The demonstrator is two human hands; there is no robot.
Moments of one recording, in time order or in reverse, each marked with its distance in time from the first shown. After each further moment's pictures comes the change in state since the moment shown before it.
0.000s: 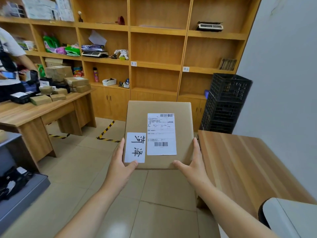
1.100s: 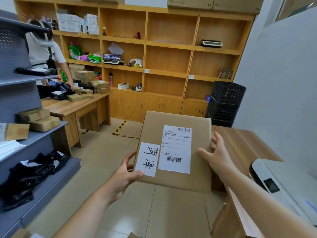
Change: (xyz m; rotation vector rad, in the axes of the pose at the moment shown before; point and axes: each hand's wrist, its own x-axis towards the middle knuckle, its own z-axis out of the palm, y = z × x) left_hand -0.313 0.017 -0.279 -0.475 -0.372 -0.260; right_hand -0.339 -0.174 0.063 0.061 0.065 0.042
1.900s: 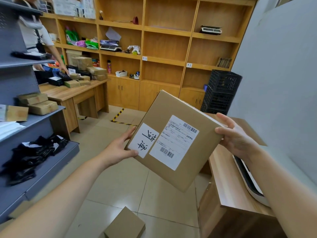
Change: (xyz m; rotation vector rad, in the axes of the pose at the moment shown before) left_hand -0.042 0.017 0.059 0.692 -0.014 0.133; right_hand -0.033 -0.011 -0.133 0.356 -0.274 0.135
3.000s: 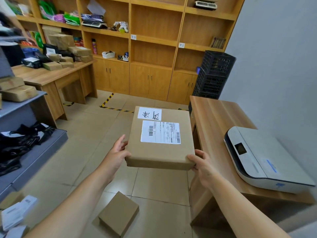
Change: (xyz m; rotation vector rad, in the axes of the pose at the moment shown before) left_hand 0.006 -0.038 0.076 -0.460 0.150 -0.286; right_hand -0.022 0.153 0.024 0.026 0.300 0.346
